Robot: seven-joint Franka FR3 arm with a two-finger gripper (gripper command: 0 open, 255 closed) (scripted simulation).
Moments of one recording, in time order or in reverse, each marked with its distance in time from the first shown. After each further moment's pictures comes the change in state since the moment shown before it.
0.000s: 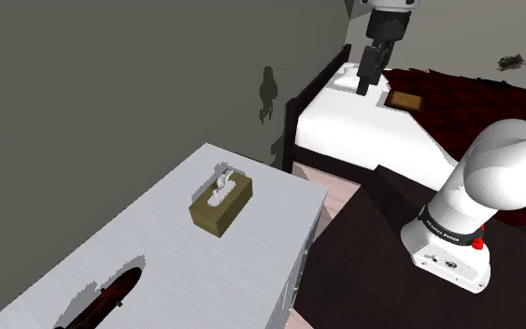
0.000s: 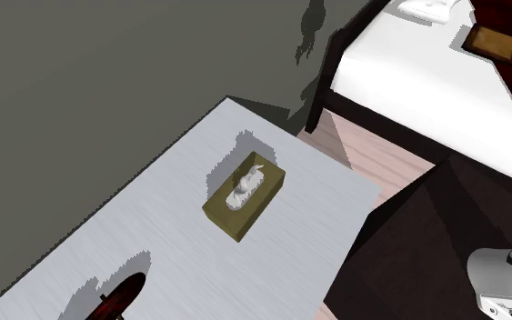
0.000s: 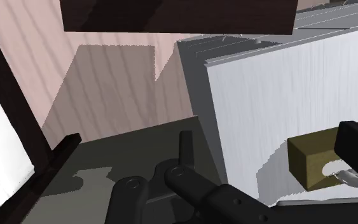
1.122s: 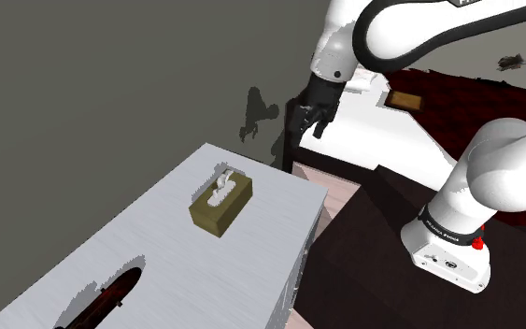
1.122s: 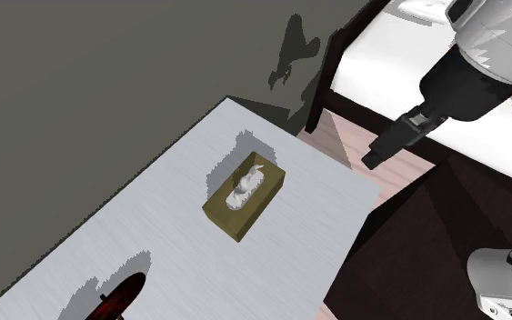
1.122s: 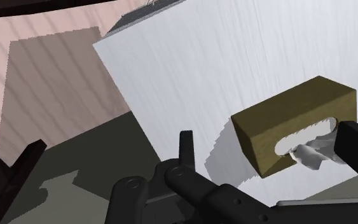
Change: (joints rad) arm 0.092 0.183 0.270 -0.169 0.281 0.519 0.327
